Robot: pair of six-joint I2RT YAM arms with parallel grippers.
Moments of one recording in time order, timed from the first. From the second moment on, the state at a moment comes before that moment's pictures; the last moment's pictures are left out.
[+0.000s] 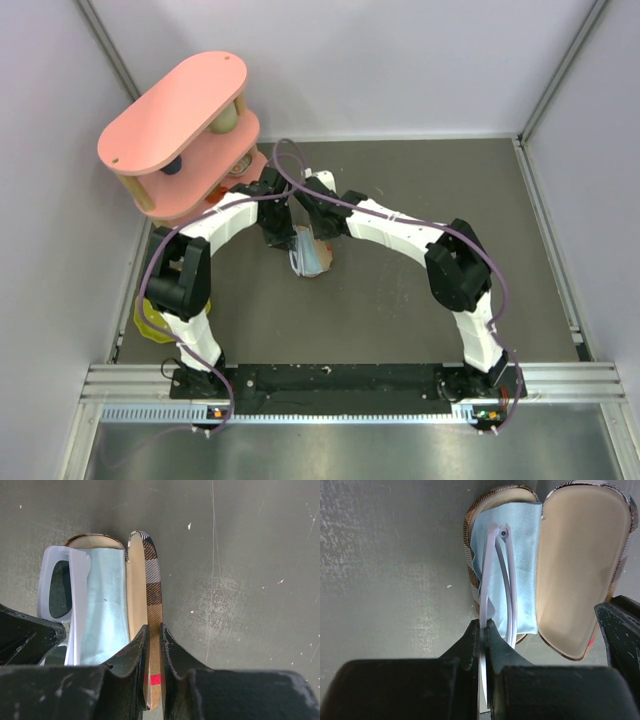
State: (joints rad) left arm -0.37 1.80 1.31 -0.72 0.13 -0.58; right arm 0.87 2.07 1.72 -0.64 0.34 0.49
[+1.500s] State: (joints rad) left arm -0.36 1.81 1.35 -0.76 0.12 -0.58; right arm 0.88 2.07 1.74 -0.66 0.35 0.49
